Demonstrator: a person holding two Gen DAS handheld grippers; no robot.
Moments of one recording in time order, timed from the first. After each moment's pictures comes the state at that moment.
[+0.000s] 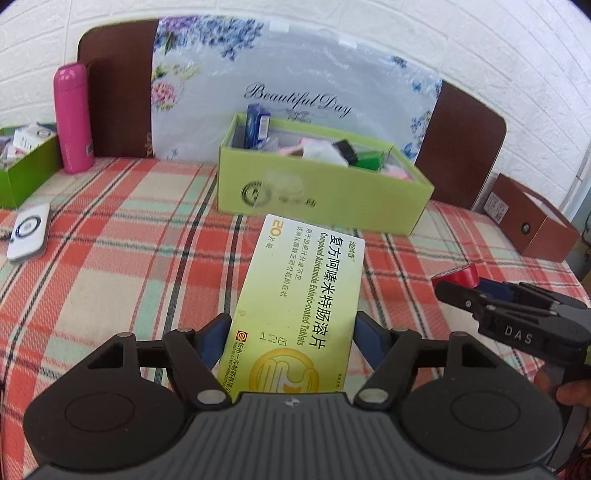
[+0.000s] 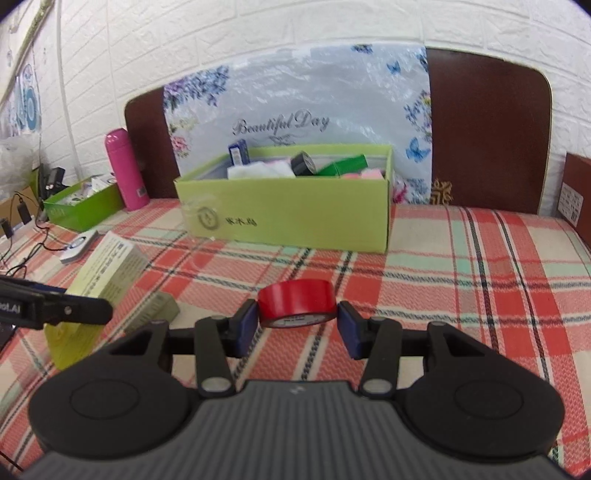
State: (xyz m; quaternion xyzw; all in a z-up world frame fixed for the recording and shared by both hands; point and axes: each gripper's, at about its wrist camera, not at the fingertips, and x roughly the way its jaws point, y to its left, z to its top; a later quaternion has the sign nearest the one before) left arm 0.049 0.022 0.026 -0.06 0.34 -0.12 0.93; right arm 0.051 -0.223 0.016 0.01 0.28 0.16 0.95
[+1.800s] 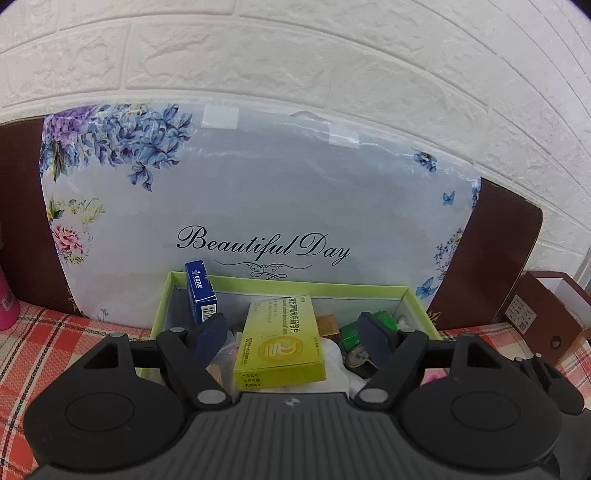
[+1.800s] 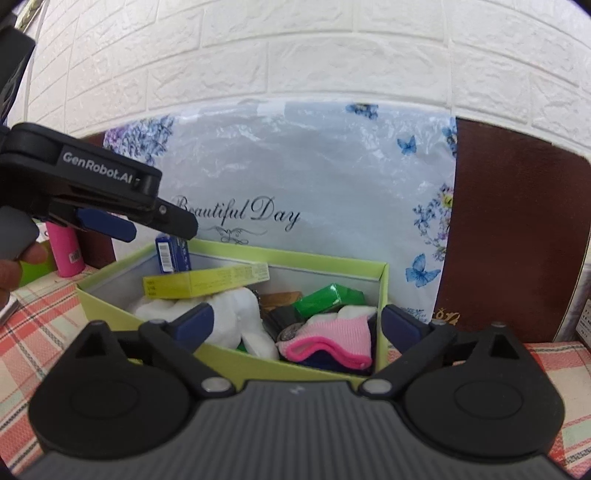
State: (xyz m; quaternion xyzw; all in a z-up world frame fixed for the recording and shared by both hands) left arm 0.245 -0.024 0.089 -0.05 0.26 -0.14 0.95; right arm 0.197 -0.201 0.032 -0.03 0.18 0.12 0.98
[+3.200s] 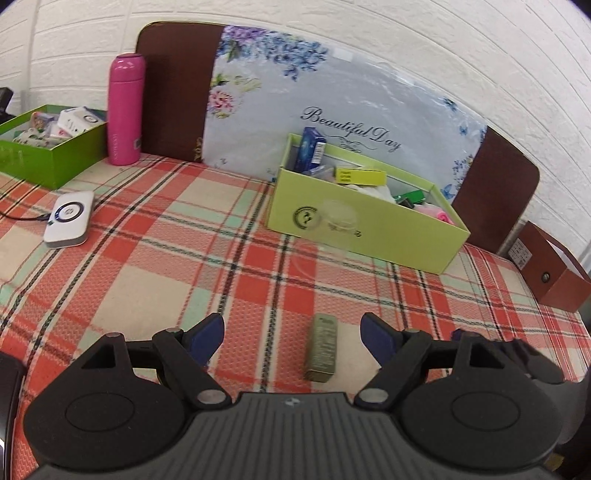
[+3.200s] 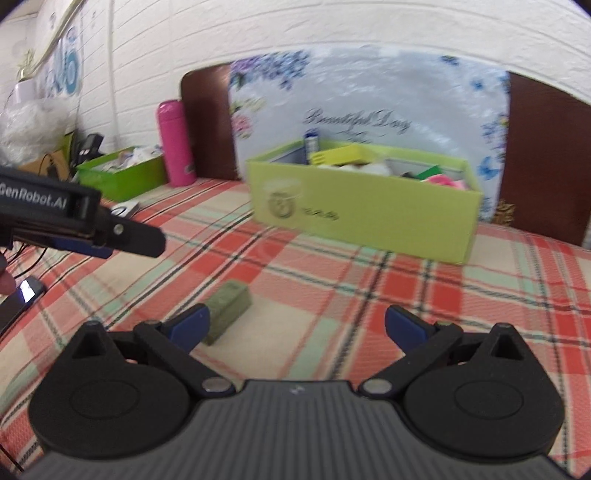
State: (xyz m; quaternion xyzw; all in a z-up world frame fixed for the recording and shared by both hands) left arm 0.049 0.064 0.030 -0.12 0.33 -0.06 0.93; right arm 0.048 -0.135 -0.011 -0.04 0.29 0.22 0.93
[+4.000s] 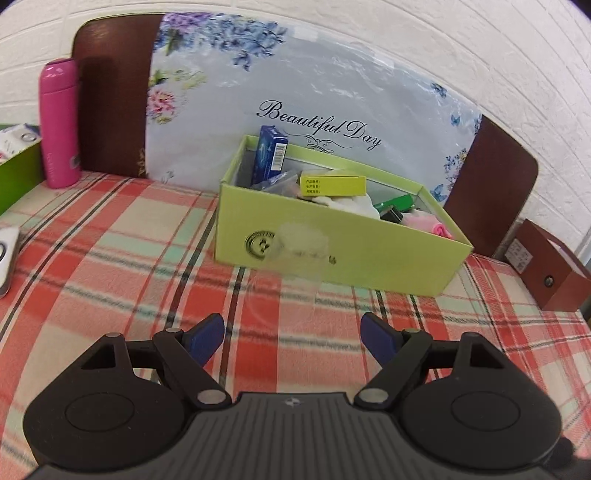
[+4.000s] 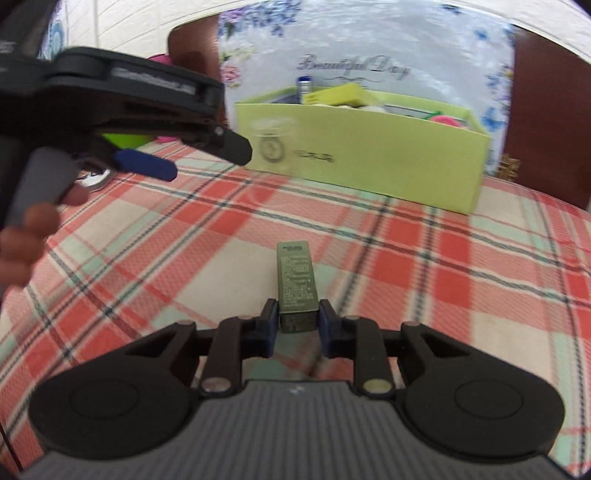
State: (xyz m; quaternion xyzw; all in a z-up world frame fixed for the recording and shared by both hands) left arm 0.138 0.019 0.016 -0.09 0.32 -0.10 0.94; right arm 0.047 -0.165 -0.035 -0.04 0.34 0.17 0.92
